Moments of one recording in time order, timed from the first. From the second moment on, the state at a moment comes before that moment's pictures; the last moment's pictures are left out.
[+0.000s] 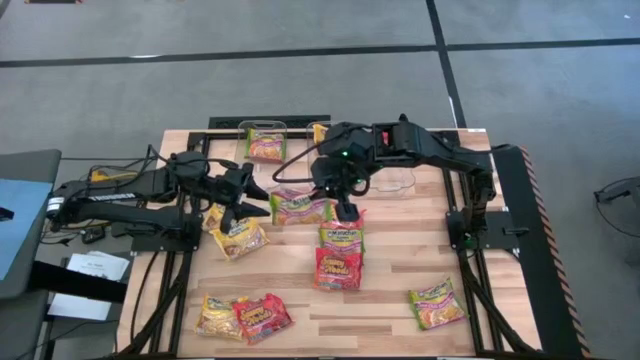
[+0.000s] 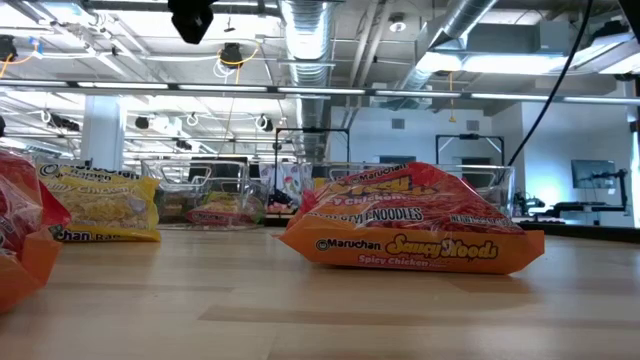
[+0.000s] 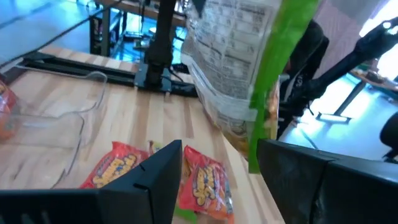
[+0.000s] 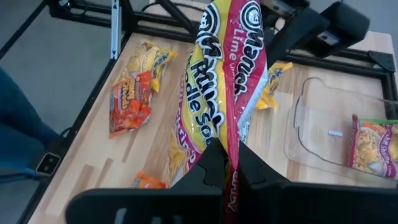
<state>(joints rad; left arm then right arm) 0.15 0.80 0.73 -0.04 0.32 -0.25 -0.03 1.91 2.35 -1.16 -0.21 -0.18</state>
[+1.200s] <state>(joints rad) 0.15 0.85 0.73 0.05 0.28 -0.36 -0.03 2.00 2.35 -1.10 -0.18 -0.07</state>
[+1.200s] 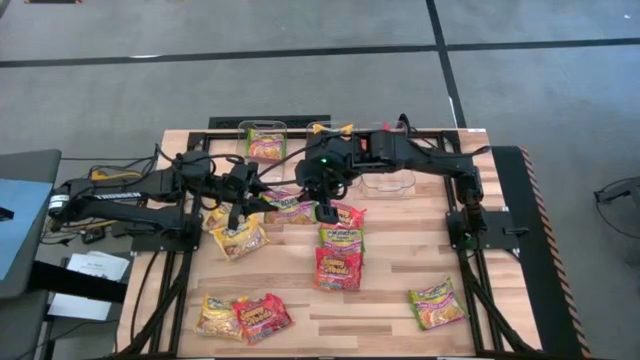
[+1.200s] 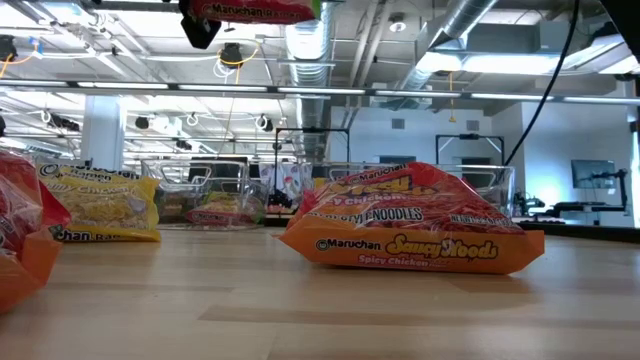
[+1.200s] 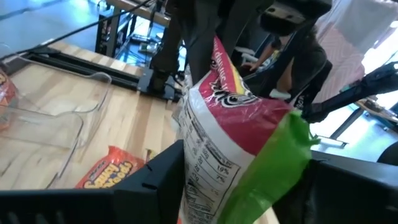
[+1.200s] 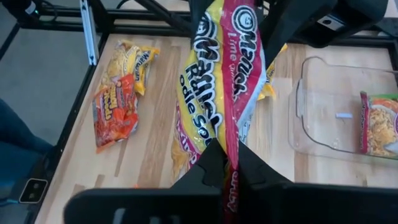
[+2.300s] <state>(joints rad) 0.41 0.81 0.73 -0.20 0.22 -0.01 -0.08 1.87 2.36 -1.13 -0.08 -0.01</state>
